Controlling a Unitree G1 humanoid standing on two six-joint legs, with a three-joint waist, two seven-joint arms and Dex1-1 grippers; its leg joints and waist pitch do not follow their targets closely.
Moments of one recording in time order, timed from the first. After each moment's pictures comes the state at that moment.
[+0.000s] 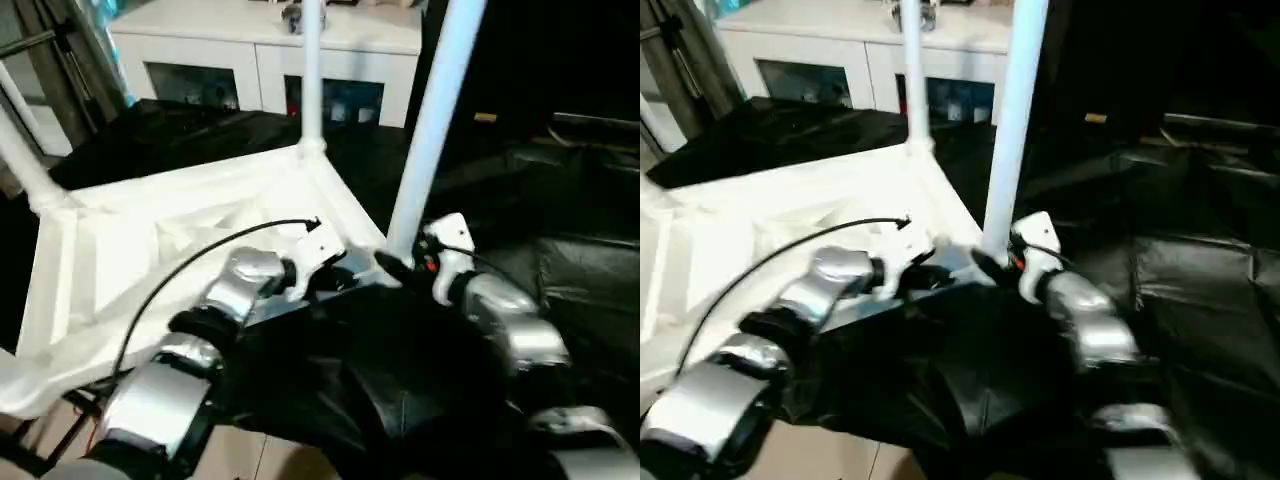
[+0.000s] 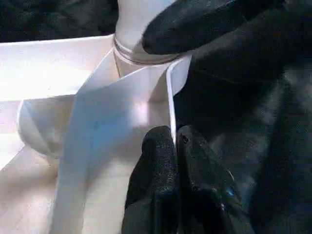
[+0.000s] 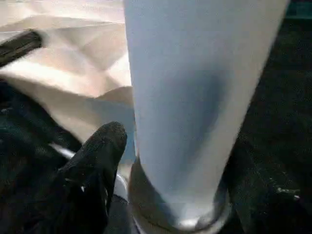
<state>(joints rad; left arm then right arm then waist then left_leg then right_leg) -0.80 0.13 -0.21 1.03 0.13 -0.13 -1.07 -0.47 -0.29 0.02 0.59 0.14 0.07 0.86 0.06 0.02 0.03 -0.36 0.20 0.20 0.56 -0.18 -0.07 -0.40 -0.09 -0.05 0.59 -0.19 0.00</state>
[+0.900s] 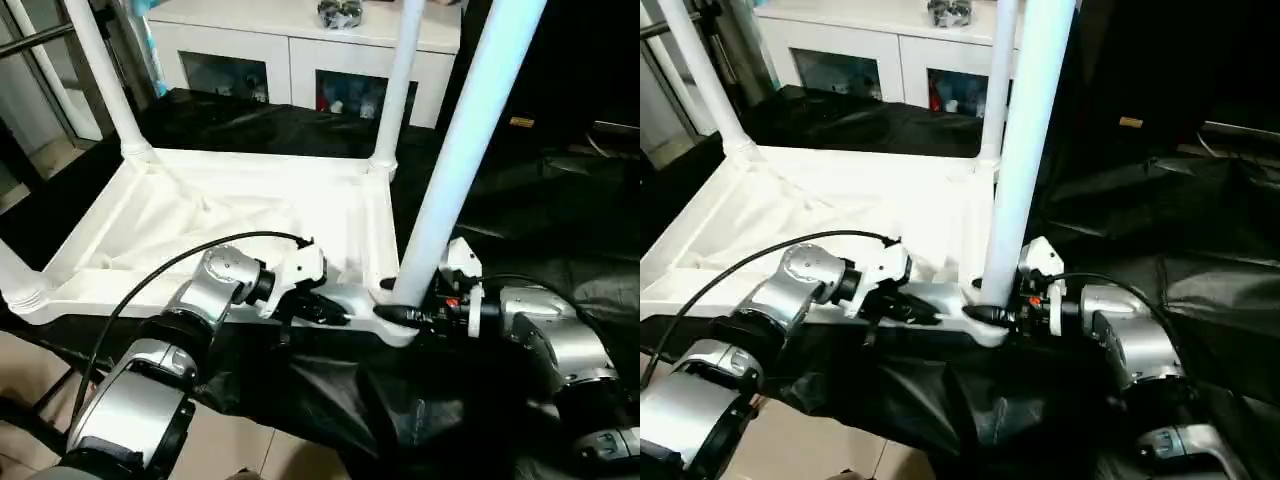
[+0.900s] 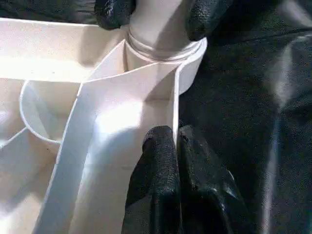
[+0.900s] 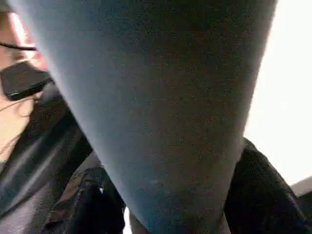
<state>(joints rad) -0.78 0.20 -0.25 0.99 0.11 -0.16 -1.29 -0.40 -0.37 0.08 0.45 0.21 0.19 1.15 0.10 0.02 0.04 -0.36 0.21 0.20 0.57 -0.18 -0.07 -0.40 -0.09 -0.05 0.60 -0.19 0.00</state>
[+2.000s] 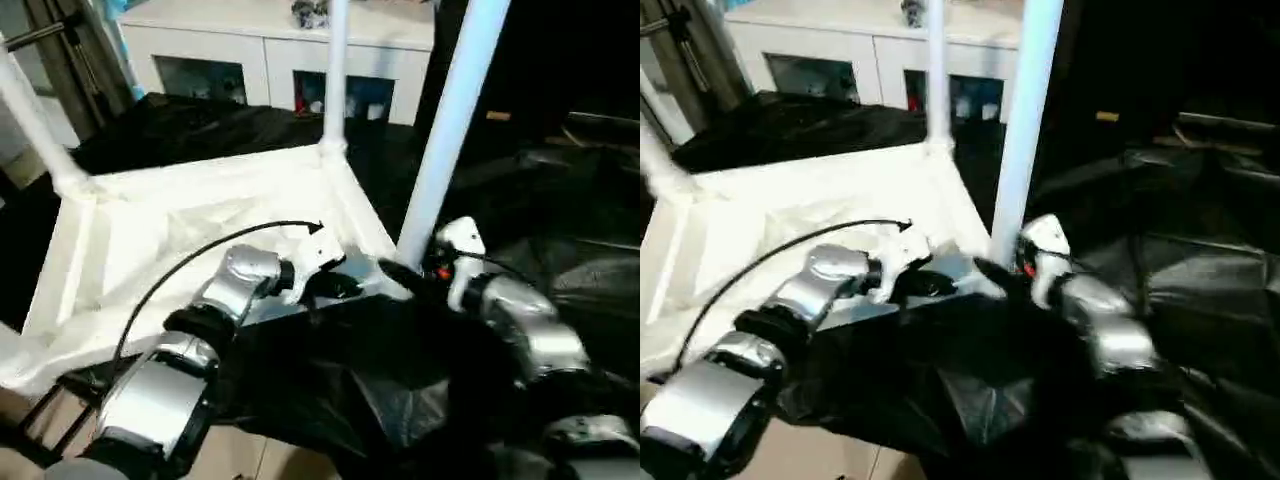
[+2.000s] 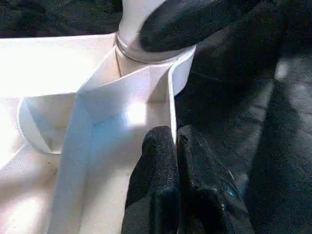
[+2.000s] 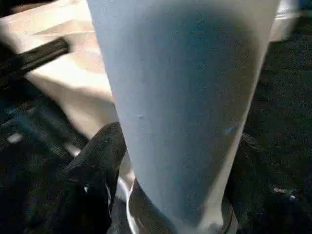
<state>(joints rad) -0.82 0.14 -0.22 1.05 0.11 -0.14 -1.13 -0.45 -0.32 0.02 0.54 0.18 0.14 0.95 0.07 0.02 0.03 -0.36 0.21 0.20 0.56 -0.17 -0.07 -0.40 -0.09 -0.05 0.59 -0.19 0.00</state>
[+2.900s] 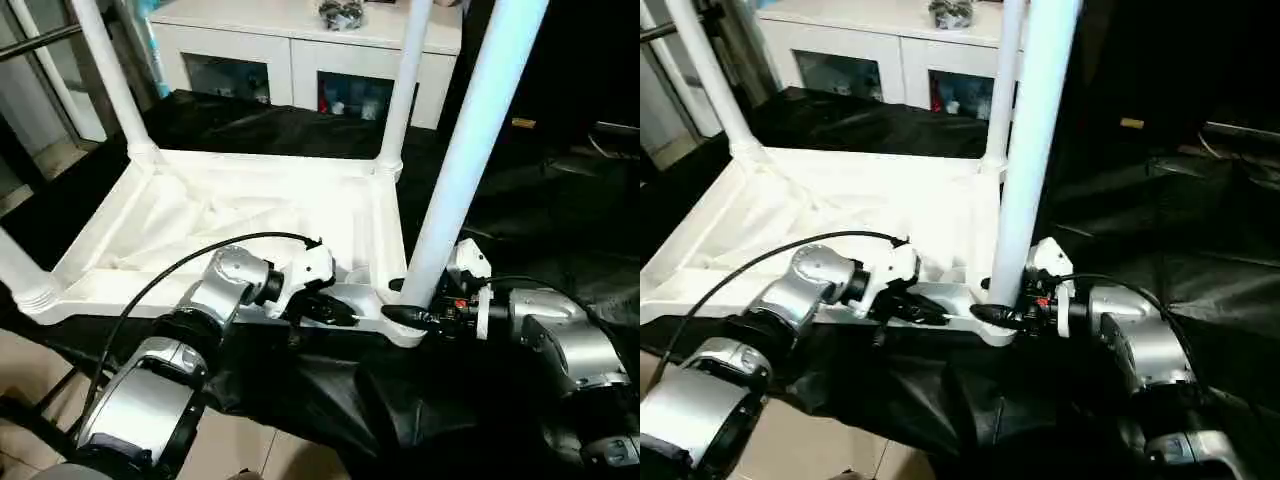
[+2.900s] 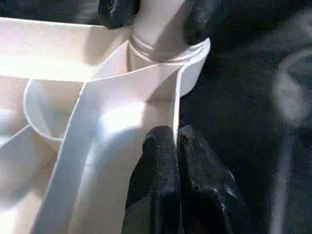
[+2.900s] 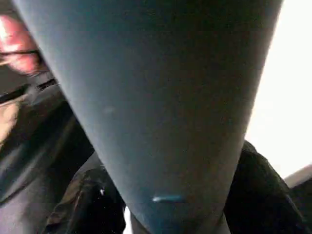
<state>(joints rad) -0.79 0.15 -0.24 1.04 0.12 -0.15 -1.20 -0.39 -0.36 0.05 0.44 0.19 0.22 1.05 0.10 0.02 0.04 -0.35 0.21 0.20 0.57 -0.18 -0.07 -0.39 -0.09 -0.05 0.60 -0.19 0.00</state>
